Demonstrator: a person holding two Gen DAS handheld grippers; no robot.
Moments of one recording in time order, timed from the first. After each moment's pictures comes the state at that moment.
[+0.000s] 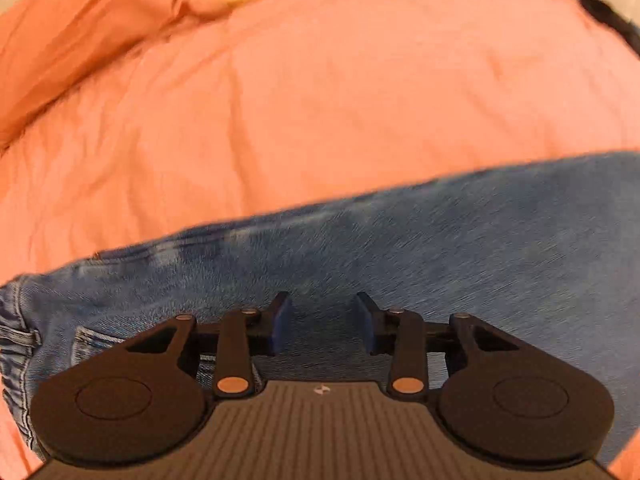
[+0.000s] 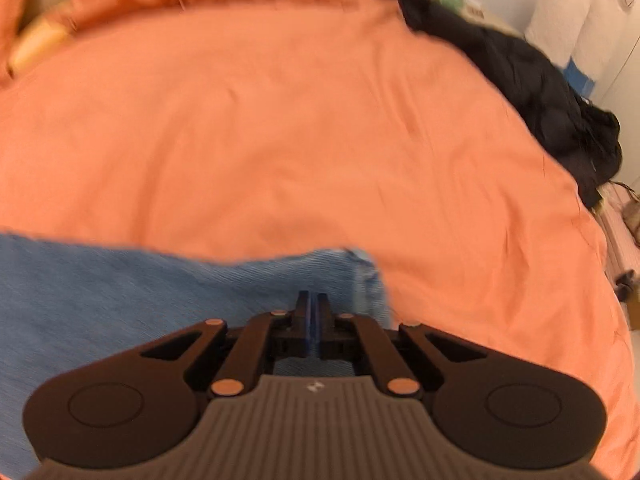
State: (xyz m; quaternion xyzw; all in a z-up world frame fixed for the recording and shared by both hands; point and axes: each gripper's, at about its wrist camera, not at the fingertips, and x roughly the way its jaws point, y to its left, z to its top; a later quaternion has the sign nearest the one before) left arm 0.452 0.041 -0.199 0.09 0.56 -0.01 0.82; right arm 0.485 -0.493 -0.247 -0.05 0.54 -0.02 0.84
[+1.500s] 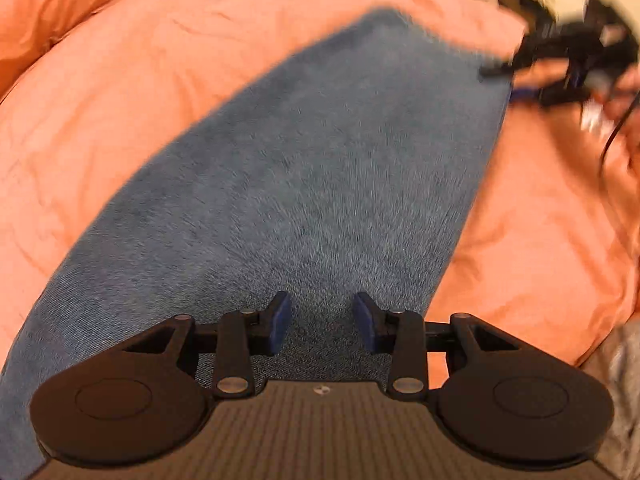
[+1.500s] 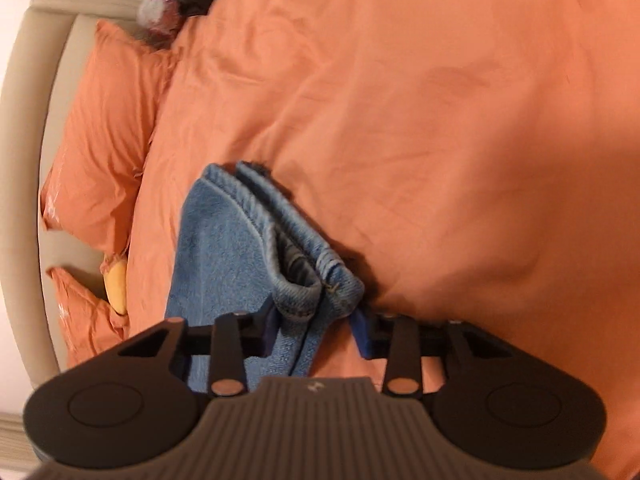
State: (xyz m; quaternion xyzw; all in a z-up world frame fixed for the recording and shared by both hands) left arm 0.397 -0.267 -0.217 0.24 0.53 -0.34 0.73; right arm 0.324 -0.618 -0.265 0.49 0.45 -0.03 0.74
